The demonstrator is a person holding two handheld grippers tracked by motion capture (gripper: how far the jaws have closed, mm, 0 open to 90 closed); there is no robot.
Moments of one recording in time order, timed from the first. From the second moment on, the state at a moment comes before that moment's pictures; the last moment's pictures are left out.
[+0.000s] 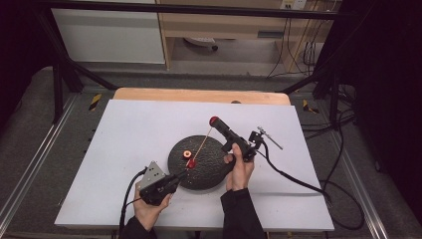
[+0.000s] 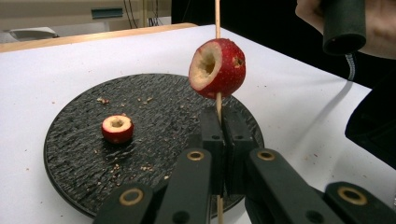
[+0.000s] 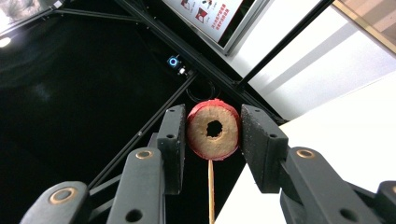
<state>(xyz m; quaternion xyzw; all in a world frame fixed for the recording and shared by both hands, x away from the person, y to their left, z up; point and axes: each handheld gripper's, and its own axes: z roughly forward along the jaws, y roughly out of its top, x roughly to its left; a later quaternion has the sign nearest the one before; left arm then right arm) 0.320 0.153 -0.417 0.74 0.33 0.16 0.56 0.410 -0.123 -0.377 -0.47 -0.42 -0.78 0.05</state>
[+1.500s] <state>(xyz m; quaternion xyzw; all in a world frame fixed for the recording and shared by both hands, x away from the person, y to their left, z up) 0.338 0.131 -0.404 0.72 0.37 0.12 0.58 0.405 -0.120 -0.383 -0.43 -0.50 -0.75 0.01</state>
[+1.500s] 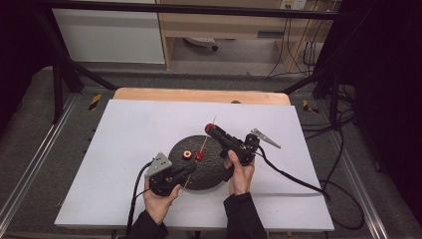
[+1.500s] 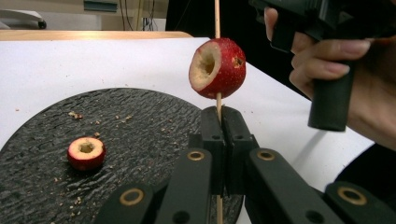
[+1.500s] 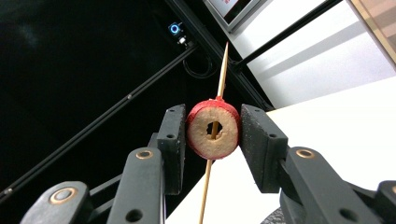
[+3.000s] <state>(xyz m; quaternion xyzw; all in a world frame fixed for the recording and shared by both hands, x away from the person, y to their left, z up) 0.338 0.192 -0.413 0.77 0.37 0.15 0.50 0.397 -0.141 -0.401 -0.41 -0.73 -0.55 -0.05</state>
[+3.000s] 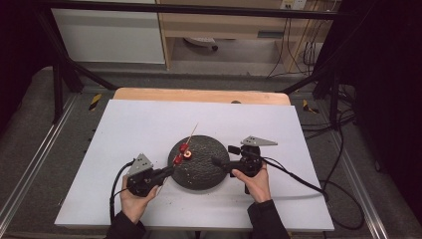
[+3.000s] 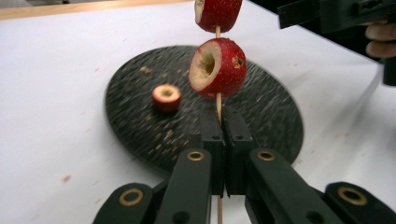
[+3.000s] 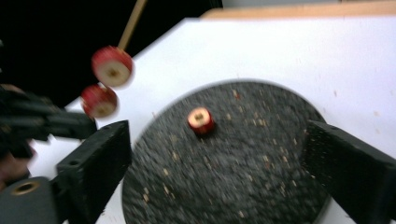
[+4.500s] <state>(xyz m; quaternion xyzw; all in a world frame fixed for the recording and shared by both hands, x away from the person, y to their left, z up) 0.326 0.262 -0.429 0.79 0.40 0.16 0.45 0.458 -0.018 -0.385 -0.32 -0.89 -0.30 -0.06</state>
